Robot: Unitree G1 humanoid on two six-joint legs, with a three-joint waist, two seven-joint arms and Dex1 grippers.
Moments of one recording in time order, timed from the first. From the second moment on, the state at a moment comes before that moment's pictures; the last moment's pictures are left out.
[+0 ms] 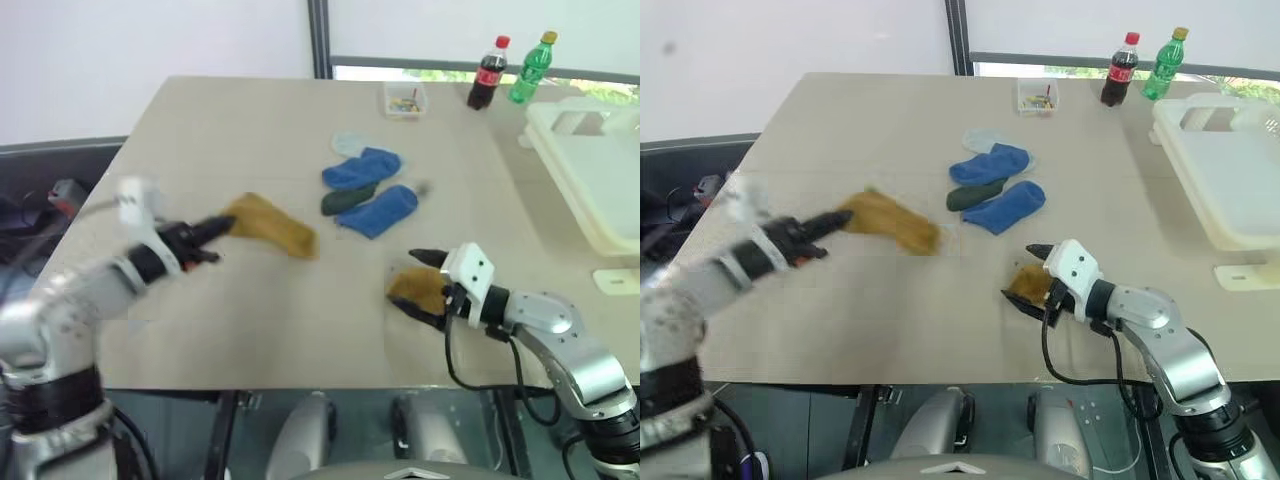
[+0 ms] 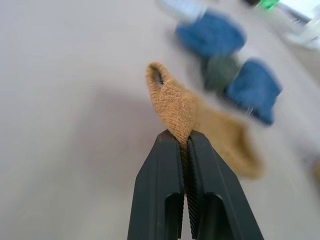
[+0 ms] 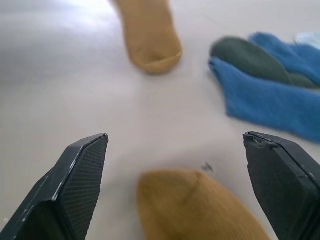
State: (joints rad) left arm -0.39 0.80 0.51 -0.20 -0.87 1.08 -0.56; right arm -0.11 -0.56 0.15 -0.48 0.30 0.40 0.75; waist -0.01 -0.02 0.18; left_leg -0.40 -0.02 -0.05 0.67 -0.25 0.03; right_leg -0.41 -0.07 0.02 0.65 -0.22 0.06
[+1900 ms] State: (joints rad) left arm -0.51 0.42 -0.16 -0.06 -0.51 0.84 -0.70; right arm -0.09 -0.55 0.03 -0.61 0.42 0.73 0.52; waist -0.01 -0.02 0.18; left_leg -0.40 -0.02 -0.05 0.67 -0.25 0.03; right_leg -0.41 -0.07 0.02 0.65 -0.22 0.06
